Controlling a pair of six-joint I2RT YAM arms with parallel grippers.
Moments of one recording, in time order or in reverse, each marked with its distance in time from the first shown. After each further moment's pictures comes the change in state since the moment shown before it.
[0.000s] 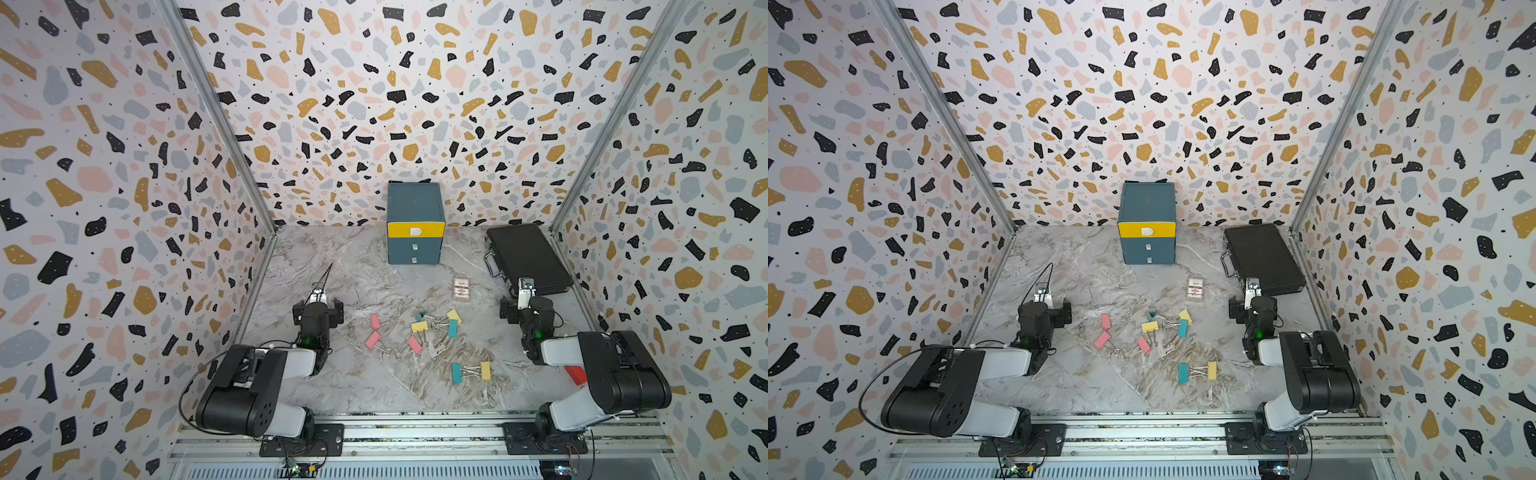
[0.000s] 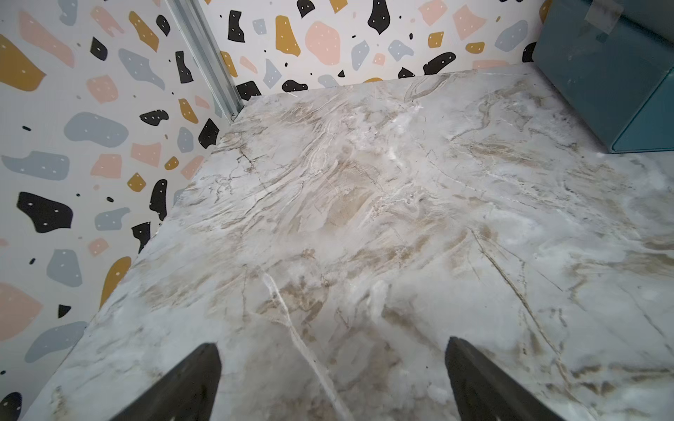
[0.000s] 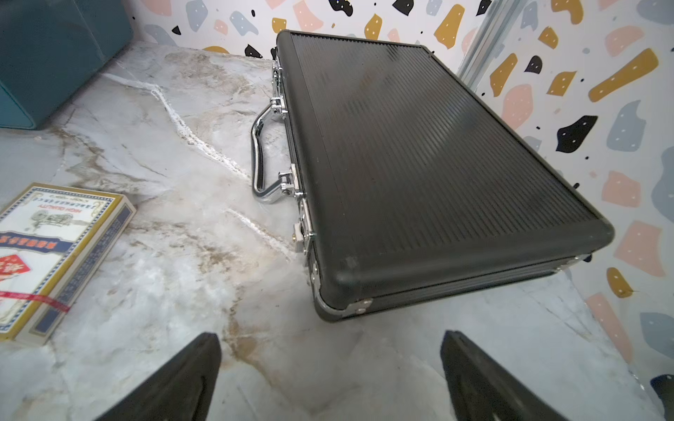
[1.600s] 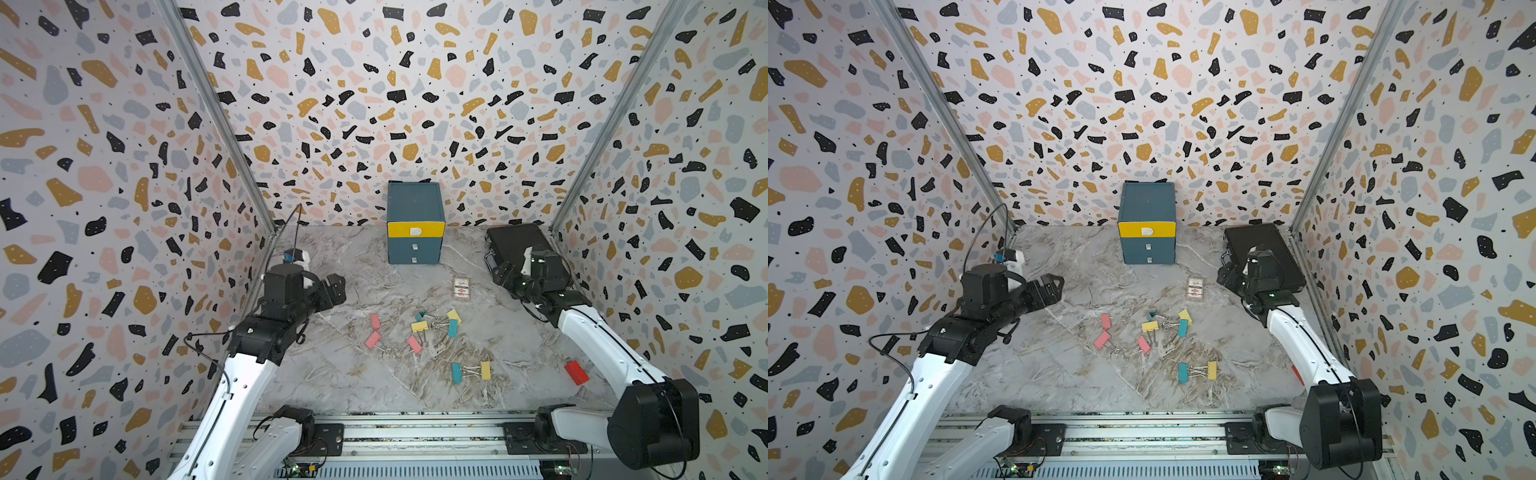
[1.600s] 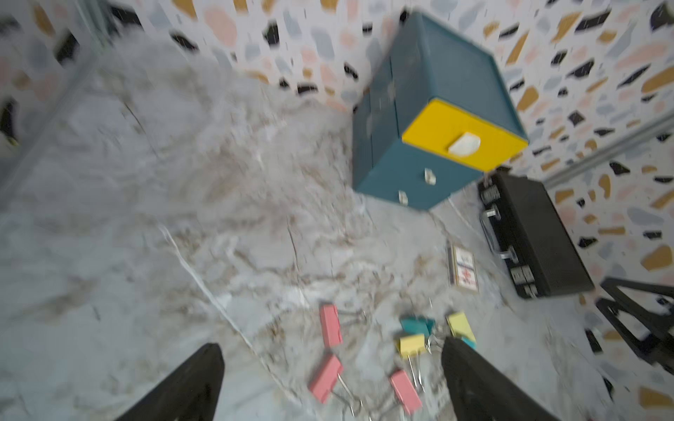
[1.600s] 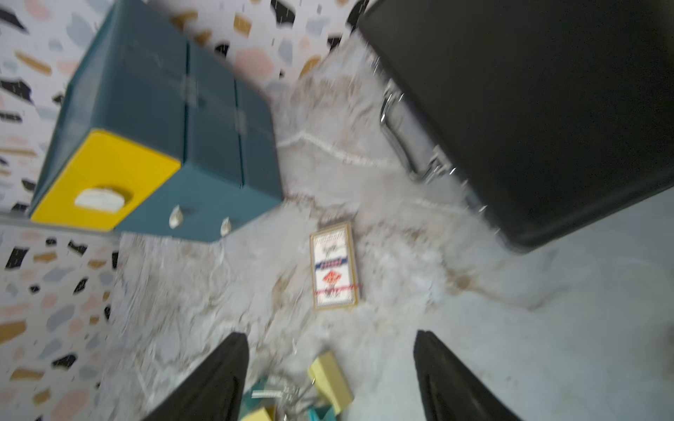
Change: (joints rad) left arm -0.045 -0.558 0.689 -1.497 0.488 -0.502; right arm 0.154 -0.266 0.578 -1.119 -0.317 0.772
